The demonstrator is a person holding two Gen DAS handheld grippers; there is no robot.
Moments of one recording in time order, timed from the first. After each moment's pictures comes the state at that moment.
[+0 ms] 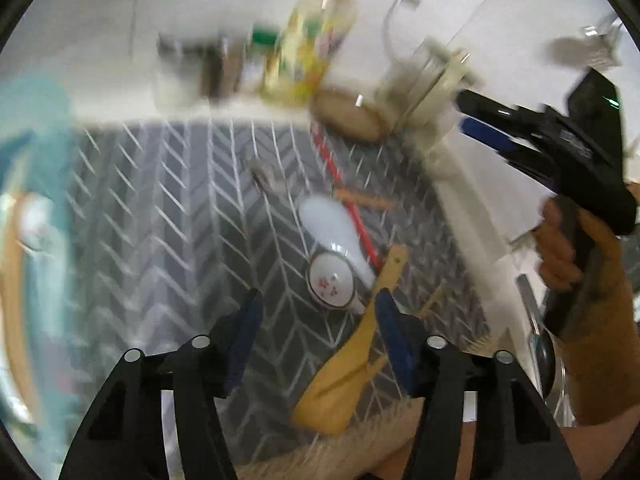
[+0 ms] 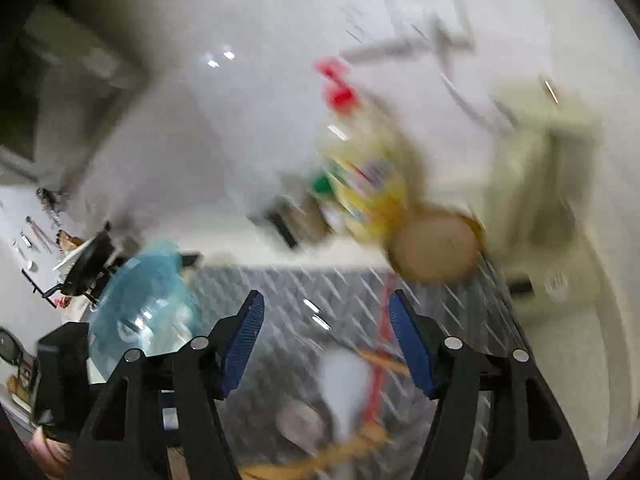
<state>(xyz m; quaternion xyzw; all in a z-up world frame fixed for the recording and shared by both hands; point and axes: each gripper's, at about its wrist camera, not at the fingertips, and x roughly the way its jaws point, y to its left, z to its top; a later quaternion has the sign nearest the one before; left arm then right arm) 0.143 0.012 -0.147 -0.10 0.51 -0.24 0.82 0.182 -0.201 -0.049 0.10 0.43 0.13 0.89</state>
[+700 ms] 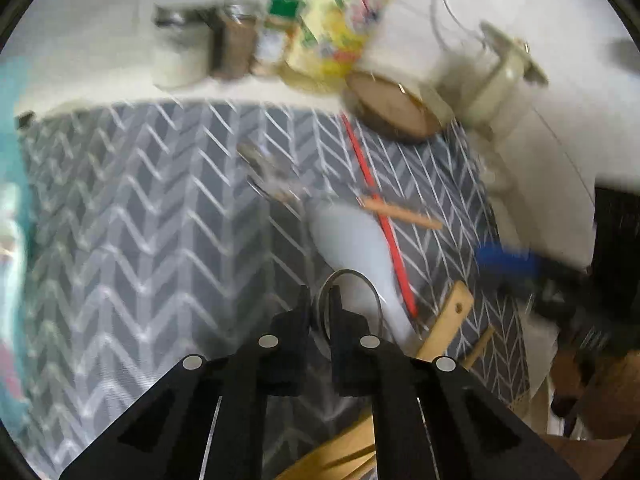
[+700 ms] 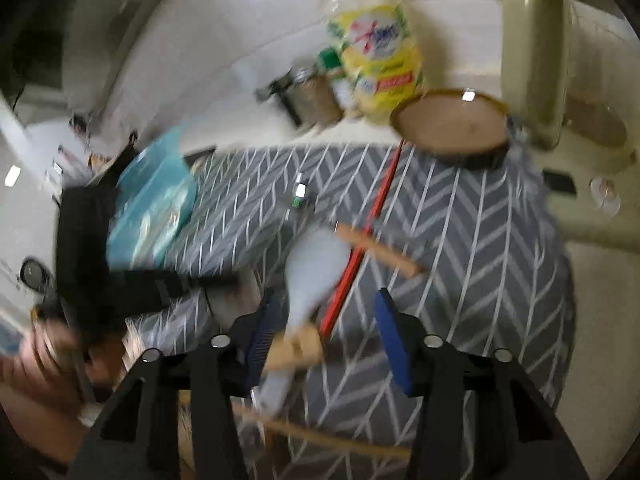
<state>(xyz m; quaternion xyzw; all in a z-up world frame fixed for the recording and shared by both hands) 0.167 -0.024 -0.180 -0.10 0.51 -0.15 0.84 0.153 -0.223 -0.139 0.06 0.52 0.25 0.82</state>
